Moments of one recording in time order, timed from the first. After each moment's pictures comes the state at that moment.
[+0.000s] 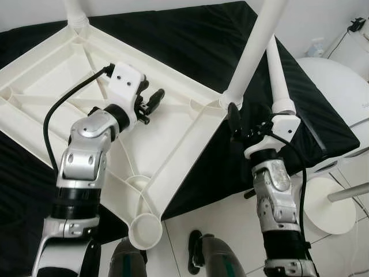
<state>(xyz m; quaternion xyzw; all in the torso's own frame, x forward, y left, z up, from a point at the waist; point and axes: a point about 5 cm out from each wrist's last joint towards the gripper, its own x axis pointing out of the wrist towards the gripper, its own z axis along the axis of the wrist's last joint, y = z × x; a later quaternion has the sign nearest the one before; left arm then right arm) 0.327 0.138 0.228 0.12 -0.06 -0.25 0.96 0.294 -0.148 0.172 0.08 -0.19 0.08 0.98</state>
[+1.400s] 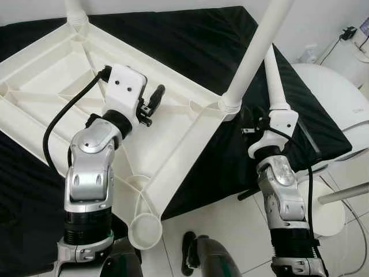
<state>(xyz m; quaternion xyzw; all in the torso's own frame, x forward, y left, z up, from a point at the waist) 0.295 0.123 0.247 0.13 -0.12 -0.21 0.96 0.302 -0.159 0.179 0.03 -0.14 0.06 0.99</state>
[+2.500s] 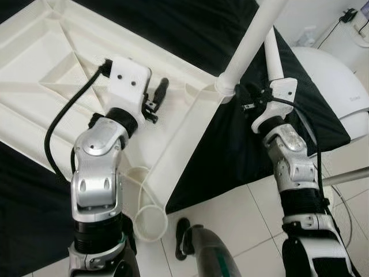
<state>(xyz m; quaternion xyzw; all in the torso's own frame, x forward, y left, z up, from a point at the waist) 0.274 0.108 0.257 0.11 -0.12 -0.20 0.97 0.357 -0.166 0.218 0.00 -0.15 0.17 0.97</state>
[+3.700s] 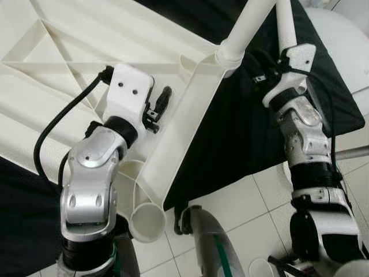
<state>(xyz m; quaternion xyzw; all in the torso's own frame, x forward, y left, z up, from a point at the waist) 0.263 0.112 0.259 0.13 -0.11 -0.22 0.96 0.354 -0.171 0.257 -0.01 -0.21 0.24 0.95</state>
